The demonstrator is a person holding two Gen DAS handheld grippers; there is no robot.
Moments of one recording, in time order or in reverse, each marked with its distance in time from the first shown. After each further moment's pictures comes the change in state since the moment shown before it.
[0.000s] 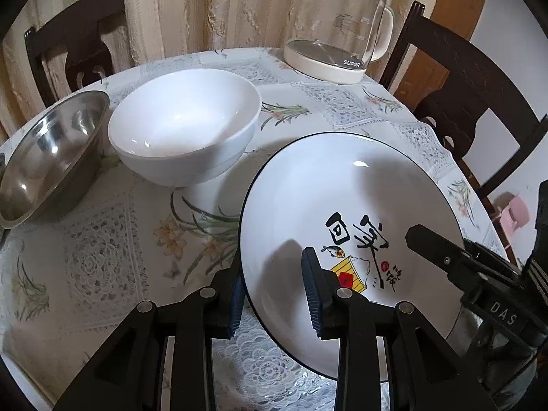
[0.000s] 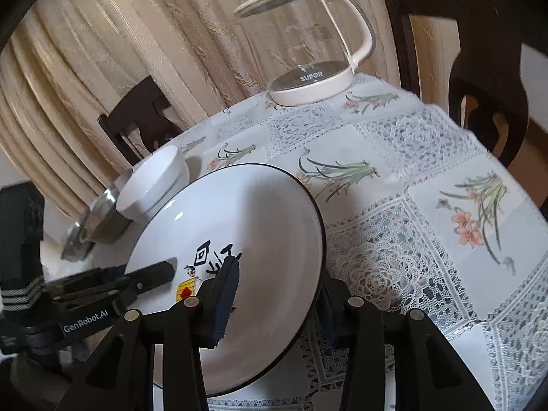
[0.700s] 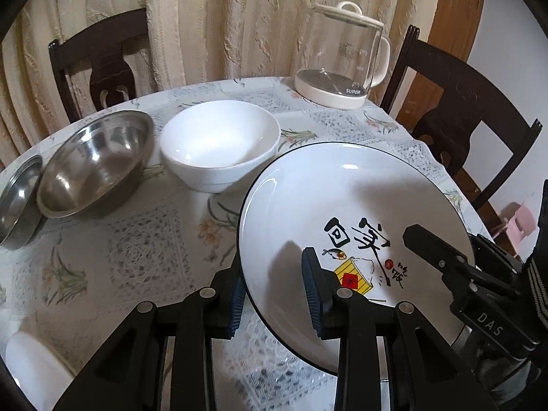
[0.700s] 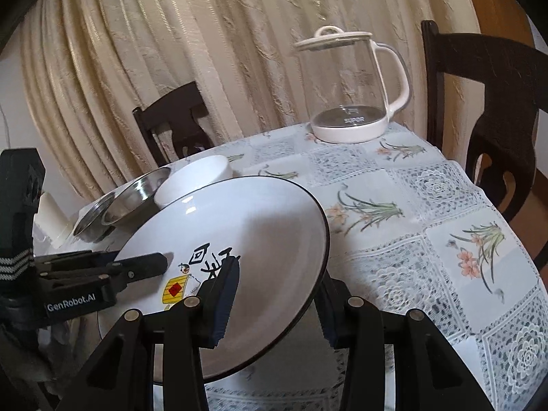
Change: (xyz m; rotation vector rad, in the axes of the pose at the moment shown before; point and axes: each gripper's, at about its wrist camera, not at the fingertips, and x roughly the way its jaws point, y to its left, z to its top) left arm -0.053 0.008 -0.017 -0.004 -0.107 0.049; right arm -0.026 0.034 -0.010 -0.166 -0.120 0.043
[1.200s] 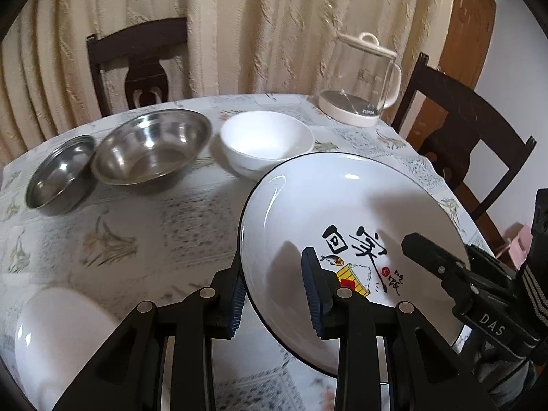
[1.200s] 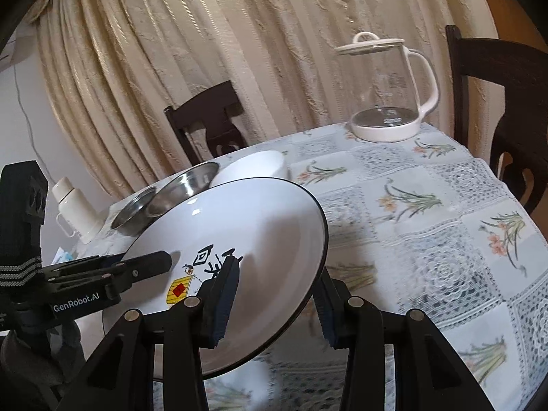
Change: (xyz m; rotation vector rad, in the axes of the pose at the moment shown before) left arm -0.058 0.029 -0.032 -0.074 -0.076 0.038; right arm -0.019 0.041 -0.012 -0.006 -0.001 0.105
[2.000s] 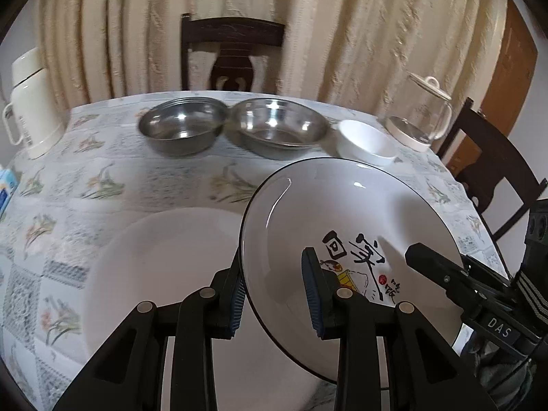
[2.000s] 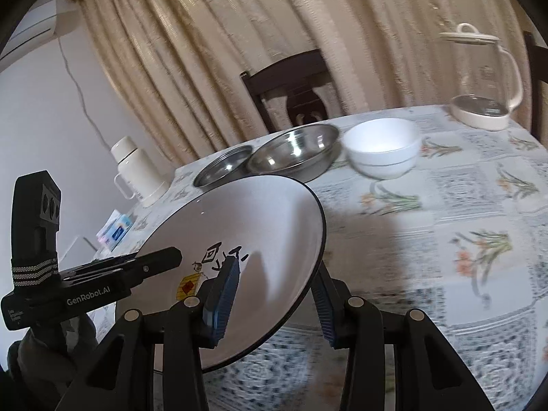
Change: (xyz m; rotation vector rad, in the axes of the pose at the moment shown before) left arm -0.089 0.106 -0.067 -0.194 -0.047 0.124; right arm 0.018 0.106 -0.025 -0.092 0.104 0.232
